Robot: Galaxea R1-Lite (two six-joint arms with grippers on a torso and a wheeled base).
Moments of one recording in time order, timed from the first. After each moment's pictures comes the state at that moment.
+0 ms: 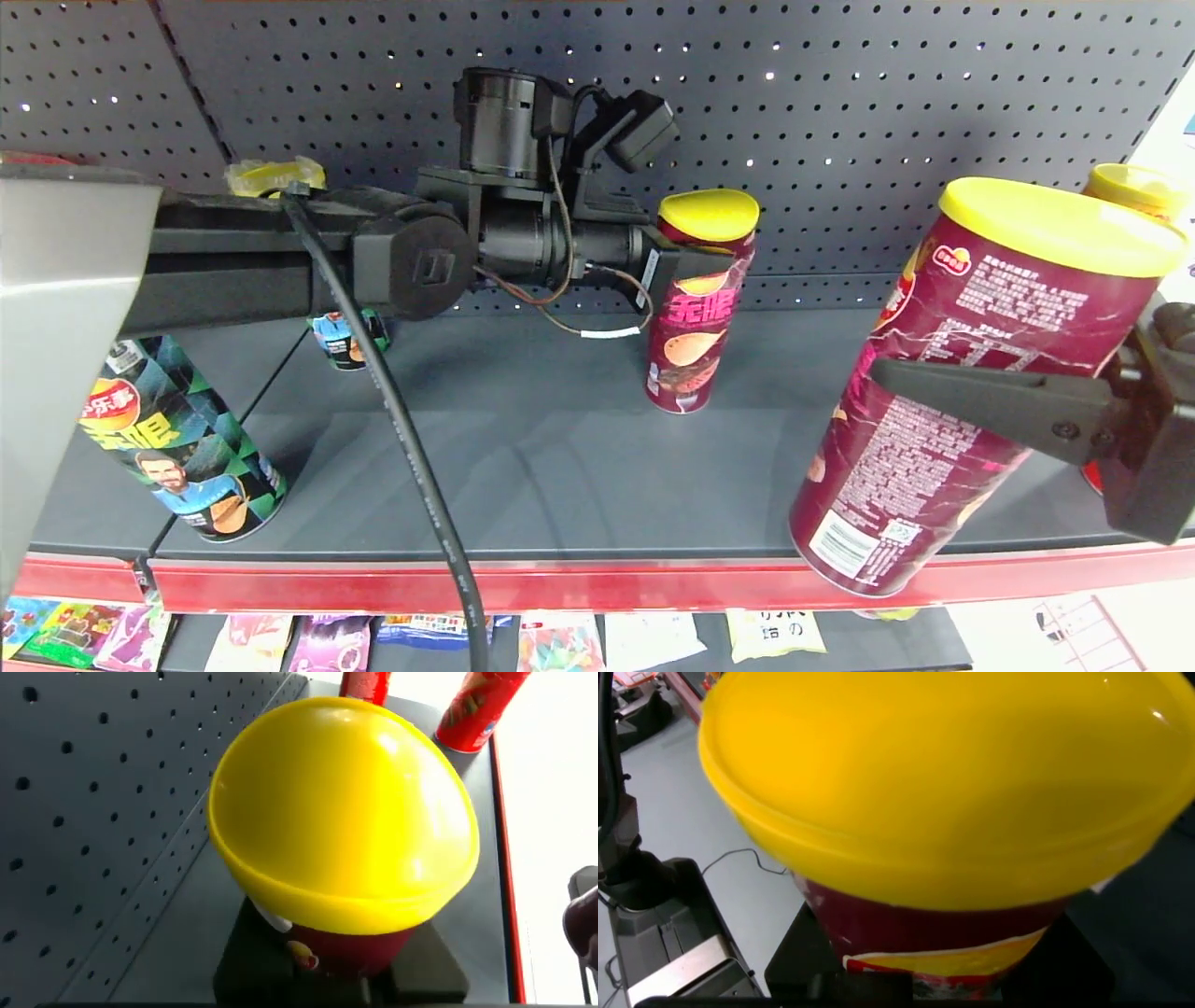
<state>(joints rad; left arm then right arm) -0.62 2.11 -1.78 -0.10 -0.60 0.23 0.68 1.17 -0.83 -0.17 0.20 -0.03</state>
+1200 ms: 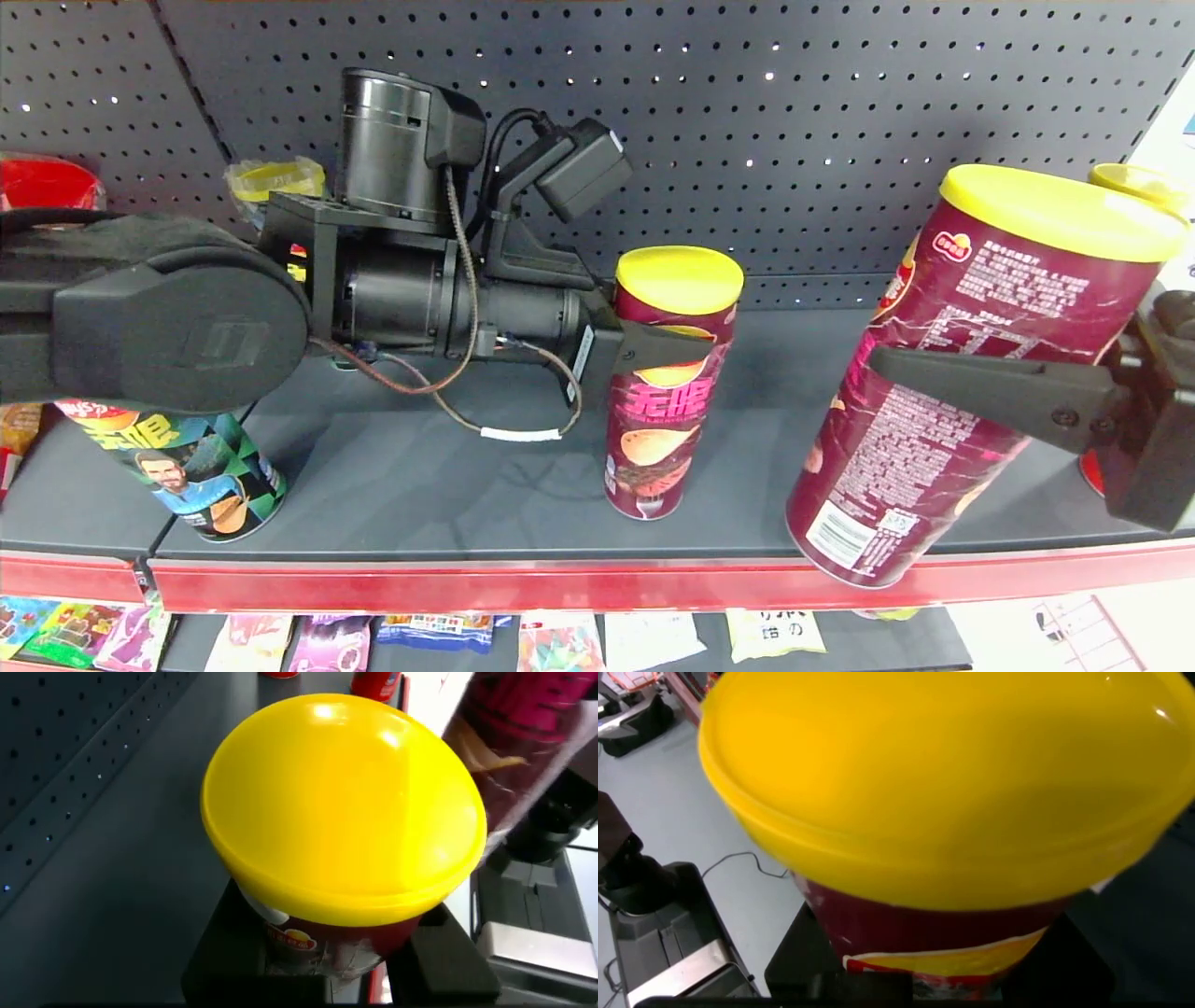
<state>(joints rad) -0.67 1.78 -1.33 -0.13 -0.62 0.22 0.68 1.17 -0.85 -0.17 0.20 -0.03</state>
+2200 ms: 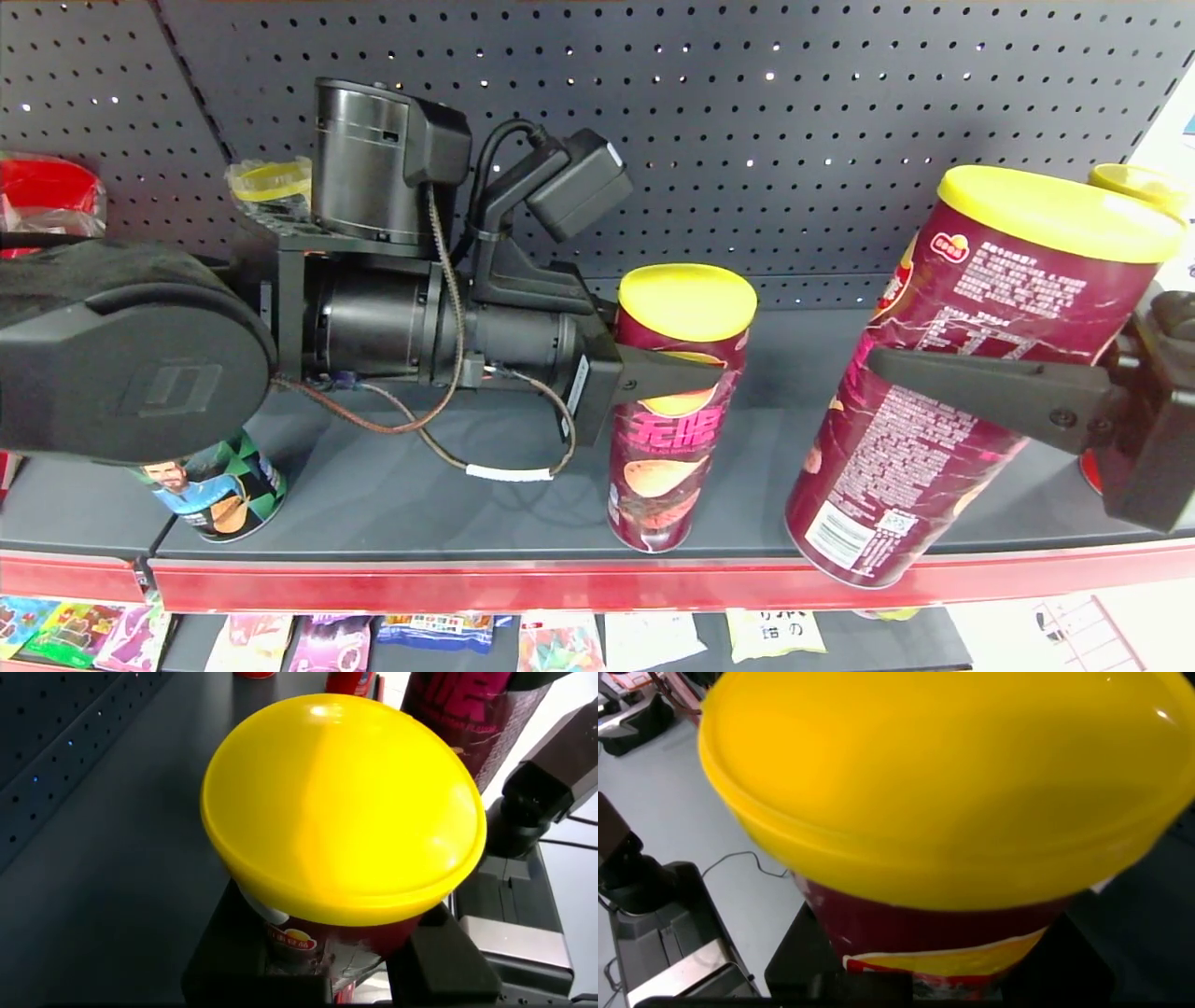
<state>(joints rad) -0.70 1.73 -1.25 -0.17 -0.63 0.20 0.68 1.17 -0.85 -0.17 0.20 -0.03</state>
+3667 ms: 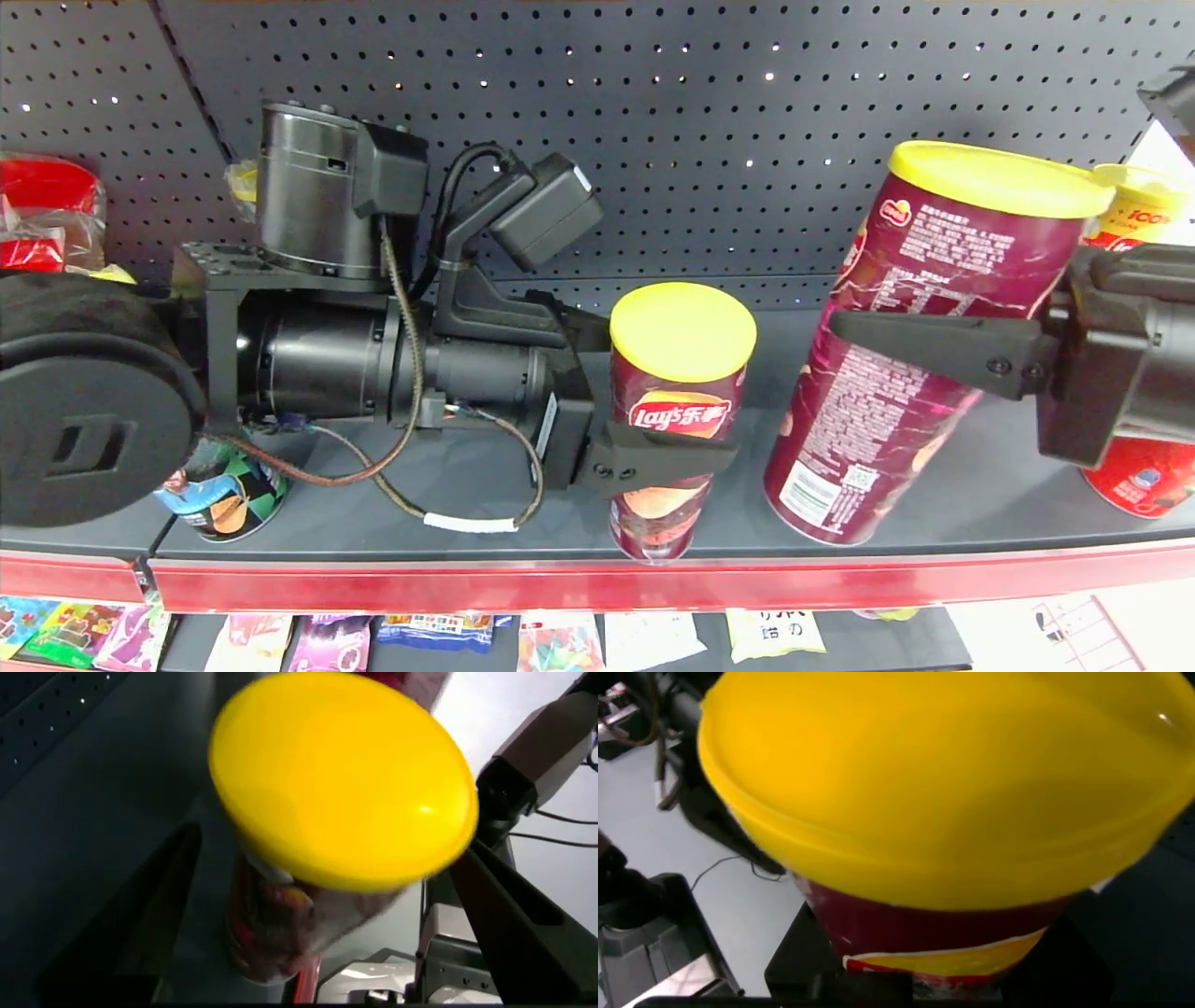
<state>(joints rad) -0.71 1.65 -1.12 -0.19 -0.62 0.15 0.65 1.26 -0.93 -0.18 0.21 -0.03</state>
